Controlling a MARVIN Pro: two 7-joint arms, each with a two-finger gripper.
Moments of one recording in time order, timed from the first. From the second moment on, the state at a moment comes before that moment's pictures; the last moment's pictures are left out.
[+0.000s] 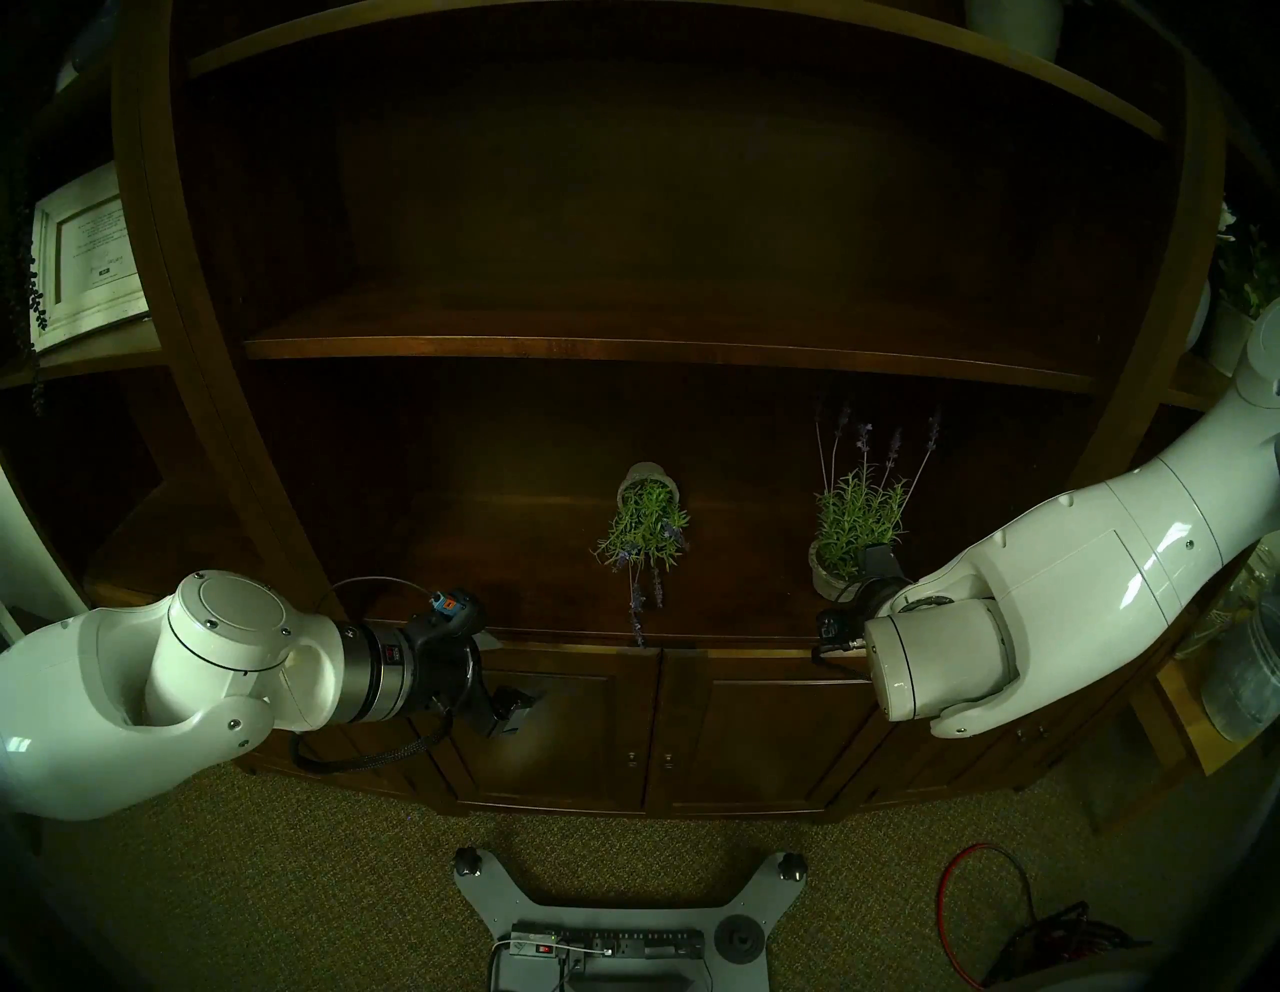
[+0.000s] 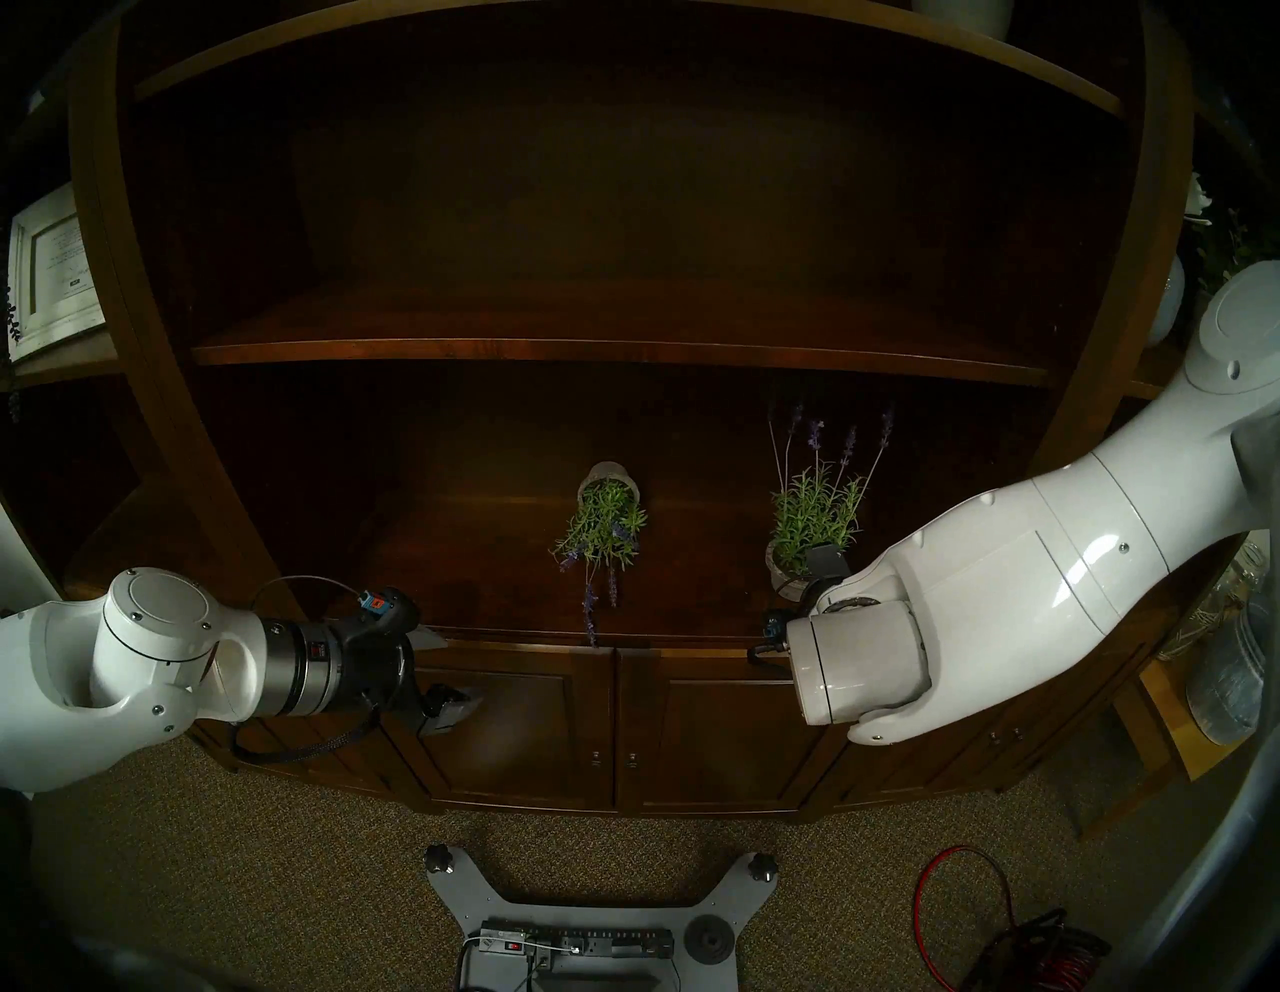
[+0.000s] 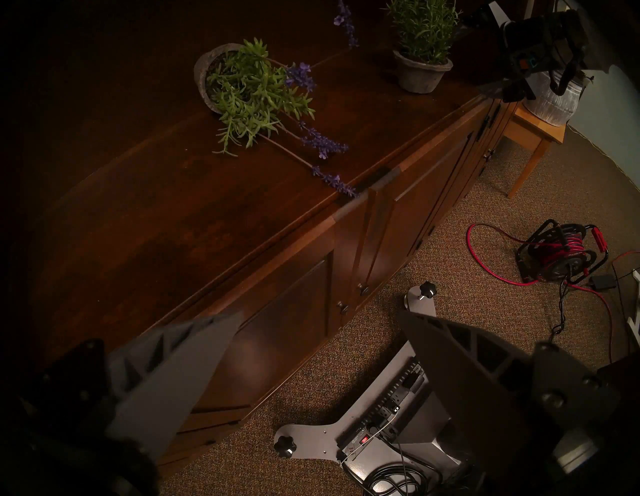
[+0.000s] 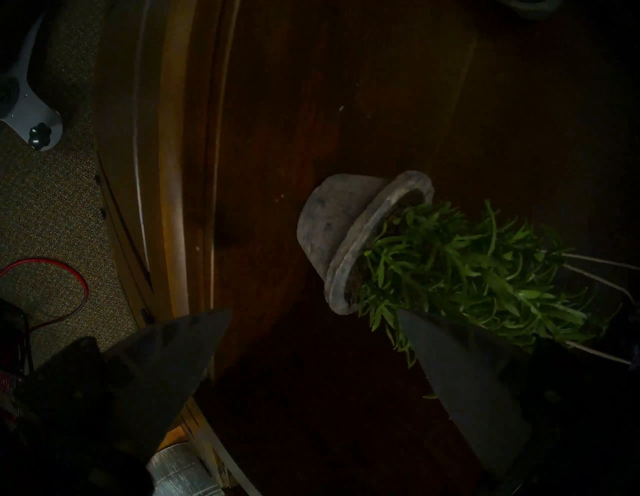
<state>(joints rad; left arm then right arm) 1.98 -0.21 -1.49 -2.31 -1.04 0.58 -0.02 0.44 -0.91 -1.22 -2.14 1.18 0.96 -0.75</state>
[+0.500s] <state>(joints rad) 1.98 -0.21 -1.49 -2.31 -1.04 0.58 -0.02 0.57 -0.80 -1.28 -2.35 1.33 0.96 -0.86</state>
